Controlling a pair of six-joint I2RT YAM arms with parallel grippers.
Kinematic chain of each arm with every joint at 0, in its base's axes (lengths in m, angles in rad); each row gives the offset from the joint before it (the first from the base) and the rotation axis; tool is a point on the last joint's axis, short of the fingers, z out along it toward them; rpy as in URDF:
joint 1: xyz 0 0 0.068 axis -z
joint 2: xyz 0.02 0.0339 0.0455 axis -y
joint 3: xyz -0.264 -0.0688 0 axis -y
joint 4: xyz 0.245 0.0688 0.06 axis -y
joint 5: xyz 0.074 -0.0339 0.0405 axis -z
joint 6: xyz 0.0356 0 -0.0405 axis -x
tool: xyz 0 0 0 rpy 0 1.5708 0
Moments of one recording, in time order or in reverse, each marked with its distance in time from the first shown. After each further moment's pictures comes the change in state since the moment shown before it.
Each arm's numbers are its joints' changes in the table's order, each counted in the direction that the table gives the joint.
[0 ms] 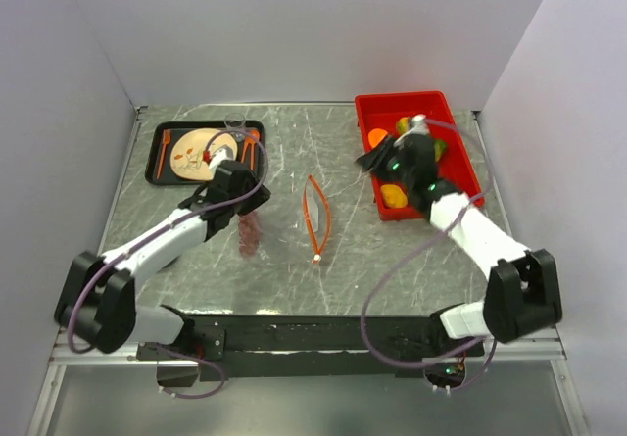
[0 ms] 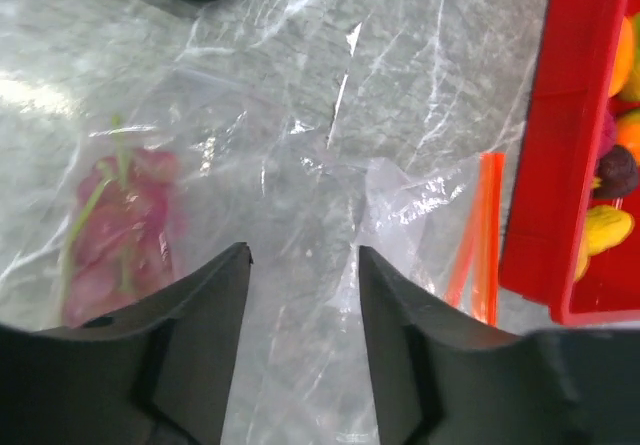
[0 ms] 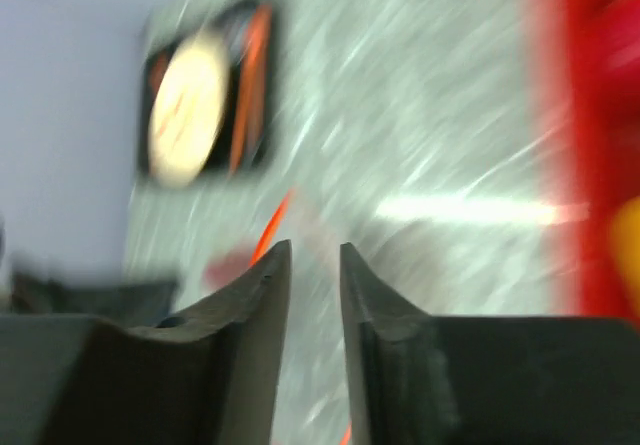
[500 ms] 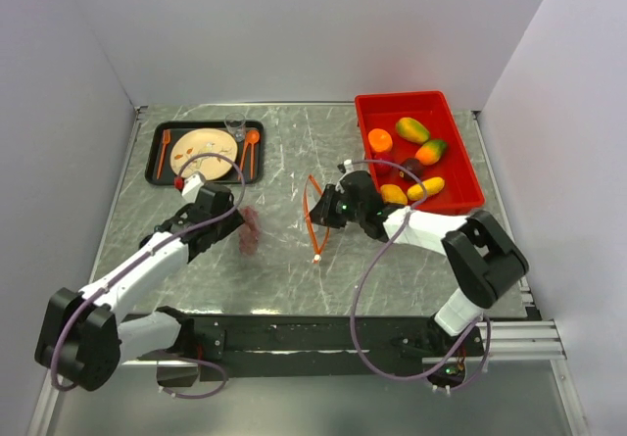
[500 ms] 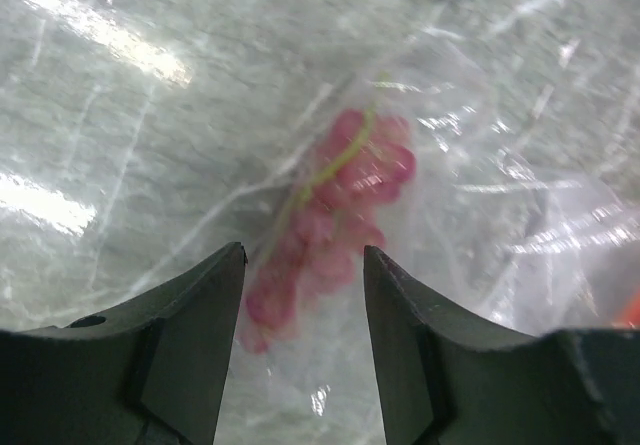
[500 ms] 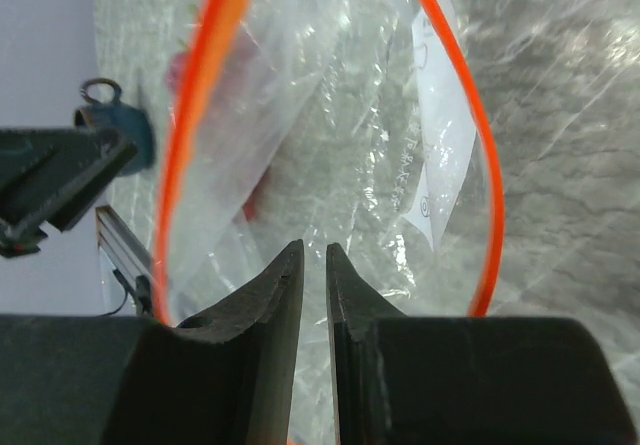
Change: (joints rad) left arm -0.062 0.202 -0.170 -0.207 -0.134 0.049; right arm -0.314 -0.255 -0.130 0.203 -0.144 -0.098
